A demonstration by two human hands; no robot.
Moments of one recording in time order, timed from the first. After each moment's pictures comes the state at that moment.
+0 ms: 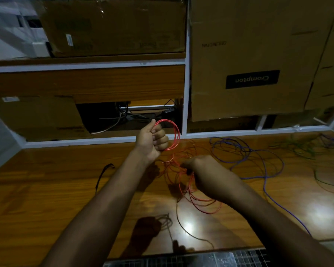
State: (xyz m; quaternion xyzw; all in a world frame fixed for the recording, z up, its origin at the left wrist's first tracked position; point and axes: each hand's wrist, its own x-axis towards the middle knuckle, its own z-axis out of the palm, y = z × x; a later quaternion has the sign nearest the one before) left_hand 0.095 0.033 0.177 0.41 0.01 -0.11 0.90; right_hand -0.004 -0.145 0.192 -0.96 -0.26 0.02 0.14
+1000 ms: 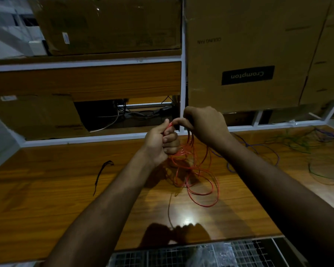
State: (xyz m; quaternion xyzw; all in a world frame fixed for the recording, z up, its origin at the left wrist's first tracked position) left_hand 0.065 0.006 0.181 0.46 -0.06 -0.18 0.87; right_hand 0.088 -0.158 0.216 -0.92 -0.23 -0.30 0.11
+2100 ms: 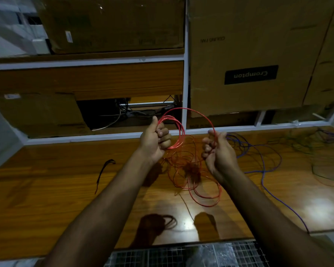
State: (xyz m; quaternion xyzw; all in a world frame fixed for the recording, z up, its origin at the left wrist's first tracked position) left_hand 0.079 0.017 0.170 0.41 0.00 -0.09 0.91; right_hand 0.045 -0.169 0.146 -0.46 0.06 -0.01 0.89
